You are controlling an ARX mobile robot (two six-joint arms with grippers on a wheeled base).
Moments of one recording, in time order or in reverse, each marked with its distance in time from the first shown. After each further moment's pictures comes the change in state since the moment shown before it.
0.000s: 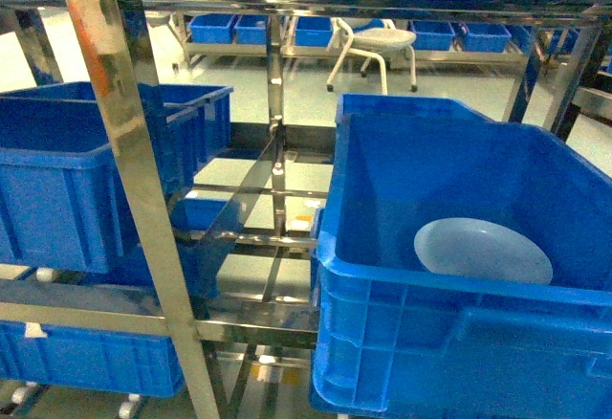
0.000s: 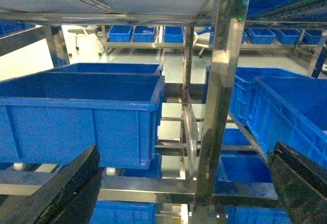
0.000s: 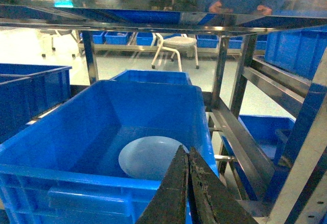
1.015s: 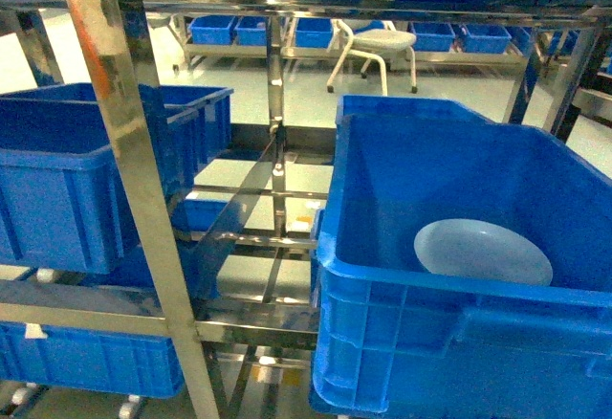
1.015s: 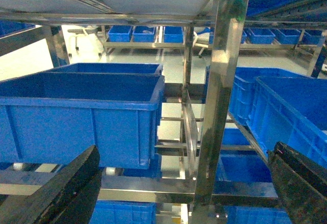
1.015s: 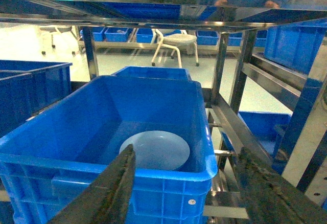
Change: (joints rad) left arm 0.000 0.000 0.000 0.000 0.000 0.000; right arm 0.000 -0.168 0.001 -0.179 -0.002 0.000
